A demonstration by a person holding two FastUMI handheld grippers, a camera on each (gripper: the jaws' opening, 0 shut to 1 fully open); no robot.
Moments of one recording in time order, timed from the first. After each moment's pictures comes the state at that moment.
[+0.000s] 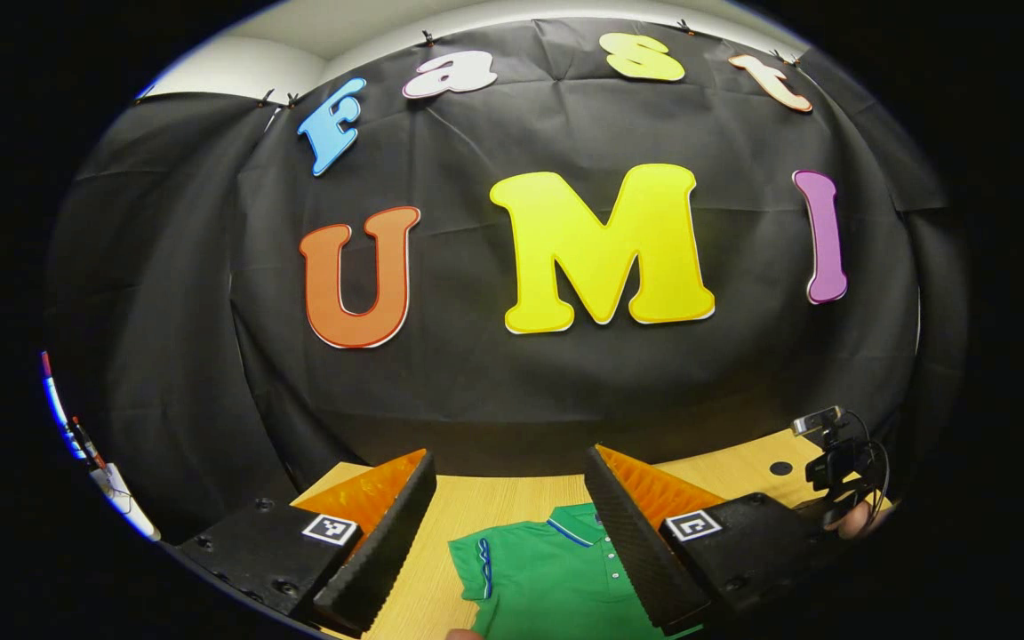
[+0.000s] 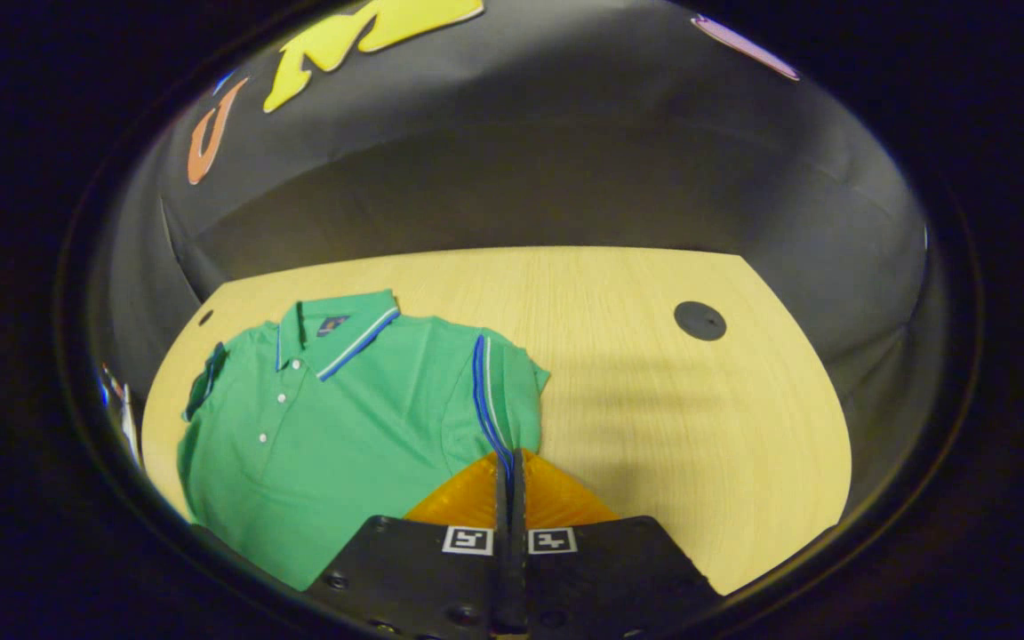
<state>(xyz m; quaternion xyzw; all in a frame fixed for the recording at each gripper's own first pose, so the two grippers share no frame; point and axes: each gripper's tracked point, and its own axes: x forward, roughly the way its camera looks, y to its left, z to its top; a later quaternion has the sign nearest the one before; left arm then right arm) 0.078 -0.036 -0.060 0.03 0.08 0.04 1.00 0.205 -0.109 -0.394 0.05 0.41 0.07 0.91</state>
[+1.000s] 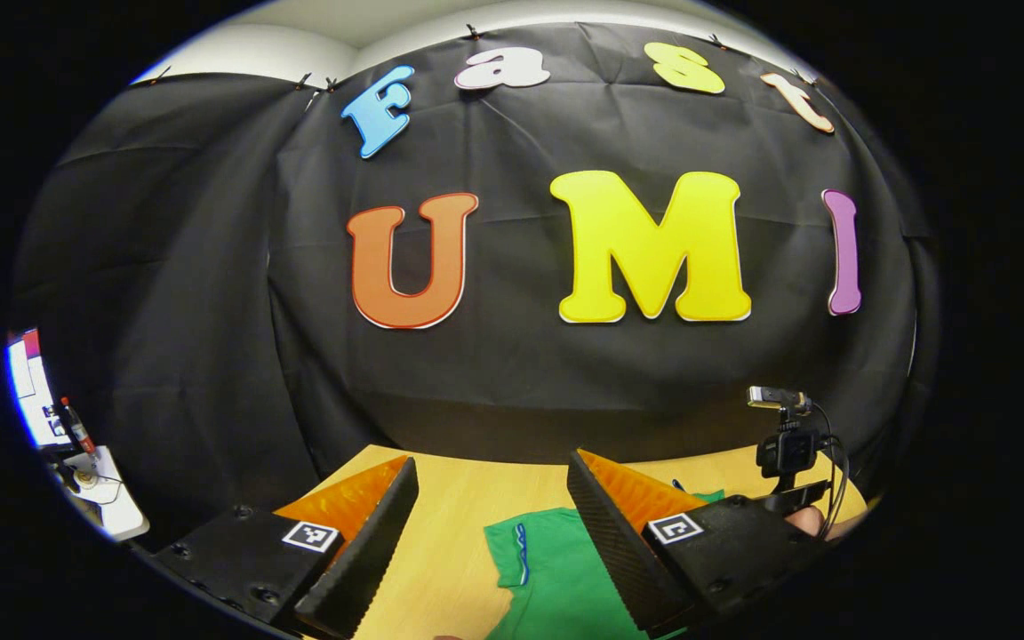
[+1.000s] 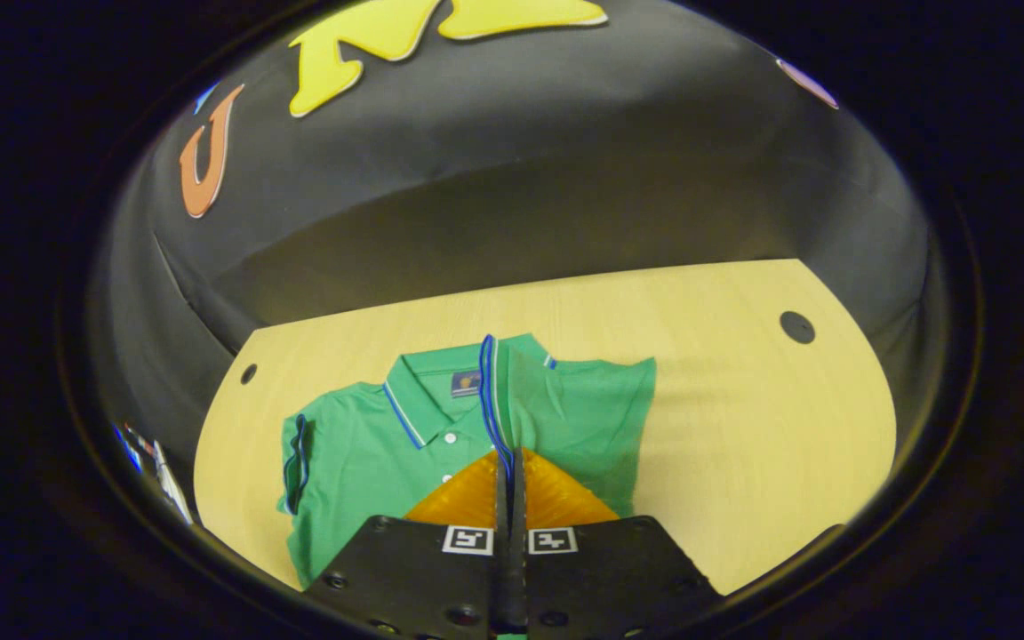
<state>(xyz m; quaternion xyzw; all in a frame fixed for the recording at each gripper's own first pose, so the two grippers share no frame) 0.041 0.044 -0.070 0.00 0.10 0.11 0.99 0.220 0.067 -0.353 0.11 0.42 0.08 0.90</state>
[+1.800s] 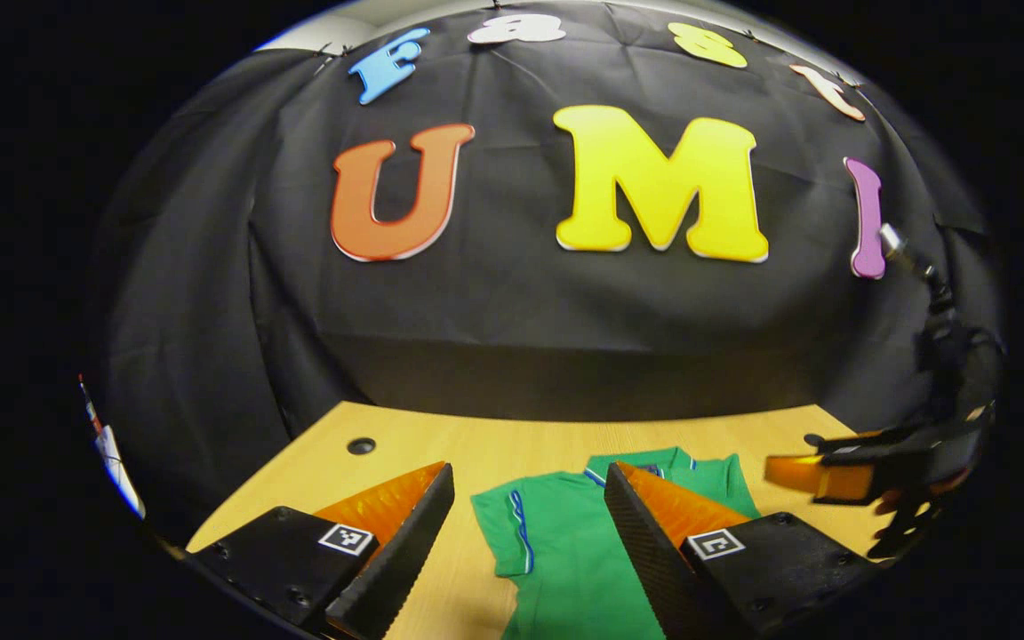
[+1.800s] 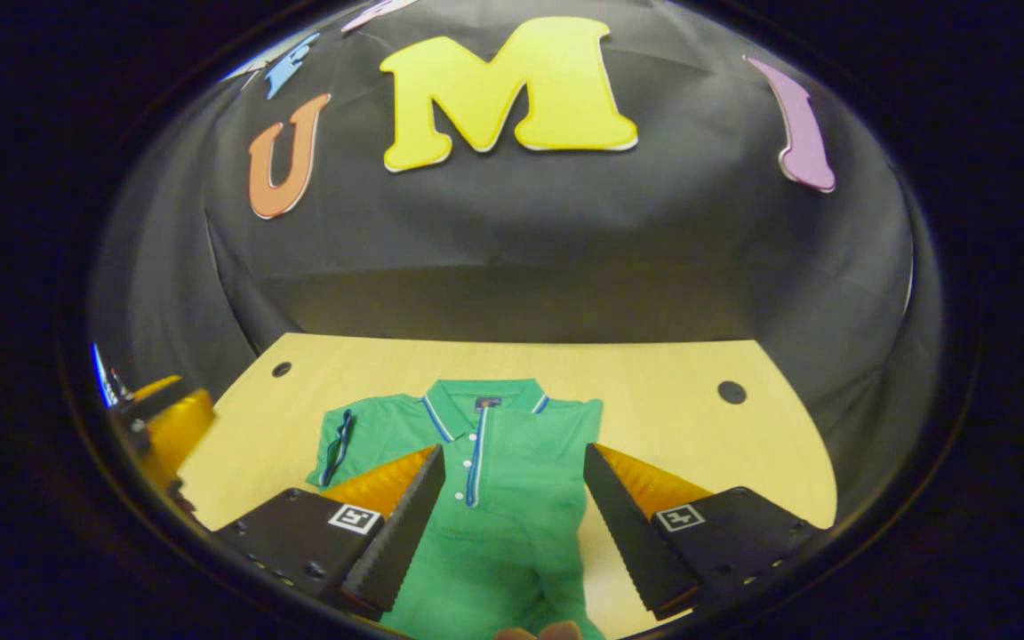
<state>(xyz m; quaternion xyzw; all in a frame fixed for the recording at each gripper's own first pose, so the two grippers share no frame) 0.088 0.008 -0.211 -0.04 0.19 0.00 0.98 0.131 0.020 -0.235 0.04 0.31 0.08 0.95</state>
